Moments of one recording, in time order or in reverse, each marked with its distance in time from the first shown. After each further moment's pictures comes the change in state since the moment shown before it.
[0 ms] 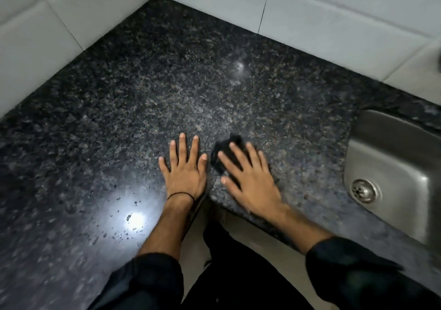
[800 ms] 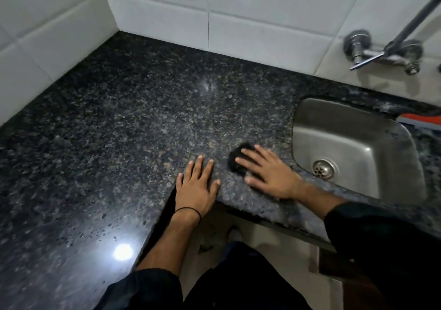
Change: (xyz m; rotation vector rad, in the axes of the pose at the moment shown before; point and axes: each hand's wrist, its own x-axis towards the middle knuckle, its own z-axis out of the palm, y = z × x) left_hand -0.083 0.061 0.034 0.058 -0.102 0.347; right_hand -0.099 0.127 -0.032 -0.032 -0.108 -0.087
